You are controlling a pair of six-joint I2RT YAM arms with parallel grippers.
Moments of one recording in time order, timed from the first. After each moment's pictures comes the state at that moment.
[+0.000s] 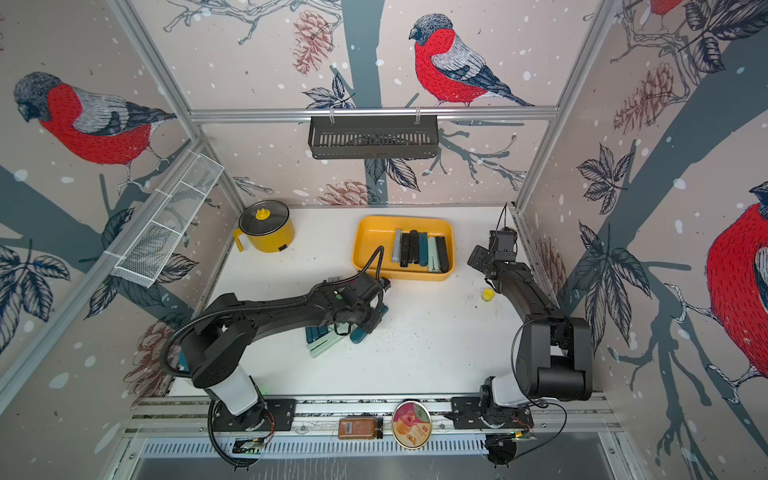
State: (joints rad) left arm -0.90 1.67 1.04 -0.41 0.03 -0.18; right arm -0.05 1.47 0.92 -0.26 0.03 0.41
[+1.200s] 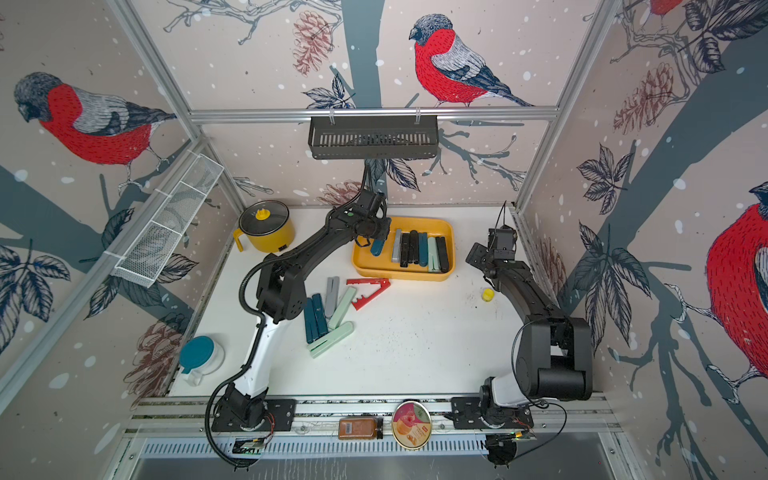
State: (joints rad) left arm -0.56 2.43 2.27 -0.70 0.02 -0.25; right arm -0.03 1.47 0.94 -0.26 0.02 0.42
